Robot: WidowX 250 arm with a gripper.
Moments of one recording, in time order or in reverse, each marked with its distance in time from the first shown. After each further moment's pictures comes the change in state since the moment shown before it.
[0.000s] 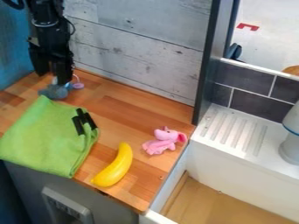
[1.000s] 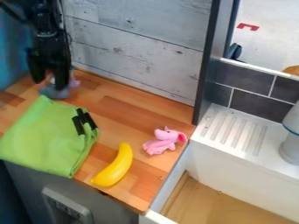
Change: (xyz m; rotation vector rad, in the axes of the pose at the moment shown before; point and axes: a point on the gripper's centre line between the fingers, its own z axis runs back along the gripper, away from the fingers) arm 0.016 0.031 -0.037 -0.003 0.086 0.106
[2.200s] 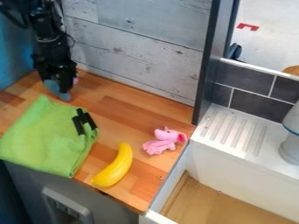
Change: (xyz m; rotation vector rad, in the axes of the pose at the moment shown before) arm 0.005 -0.011 -0.005 -0.075 -0.094 0.017
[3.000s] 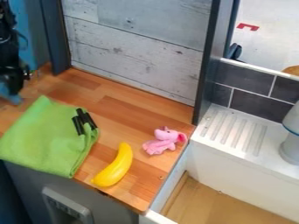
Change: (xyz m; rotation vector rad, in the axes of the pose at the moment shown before) arm -0.073 0.057 0.027 0.206 0.001 0.232
